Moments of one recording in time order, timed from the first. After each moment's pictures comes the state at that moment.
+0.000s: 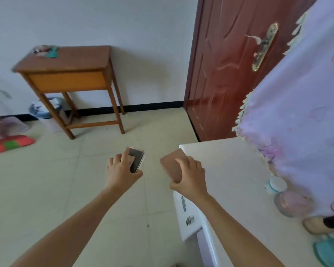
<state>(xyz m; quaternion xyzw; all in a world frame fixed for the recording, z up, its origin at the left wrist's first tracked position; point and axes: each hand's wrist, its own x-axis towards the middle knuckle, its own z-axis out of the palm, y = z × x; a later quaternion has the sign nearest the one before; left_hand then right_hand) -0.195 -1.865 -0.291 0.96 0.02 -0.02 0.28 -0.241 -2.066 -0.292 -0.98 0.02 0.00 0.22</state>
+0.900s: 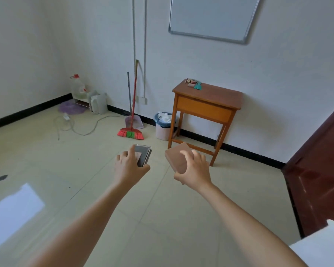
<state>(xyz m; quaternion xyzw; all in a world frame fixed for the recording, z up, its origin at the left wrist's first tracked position) -0.320 -1.418 -0.225 0.90 0.29 0.14 0.29 -0.239 -1.594 -0.220 -0.94 -0.27 -0.01 0.20</state>
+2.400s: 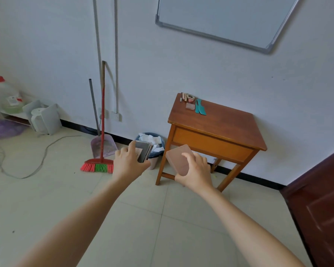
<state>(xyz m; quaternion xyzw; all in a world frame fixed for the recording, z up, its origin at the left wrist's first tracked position) 0.203 -1.095 -0.230 0.92 0.19 0.10 0.33 0.242 -1.294 -0.226 -0.97 -0.17 -0.01 0.18</state>
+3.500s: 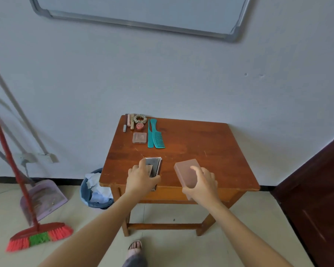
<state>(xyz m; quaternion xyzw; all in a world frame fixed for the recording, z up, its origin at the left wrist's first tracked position) 0.639 -1.259 -0.282 0.92 0.09 -0.05 0.37 0.617 -1.447 -0.273 -0.97 0.03 0.02 0.22</state>
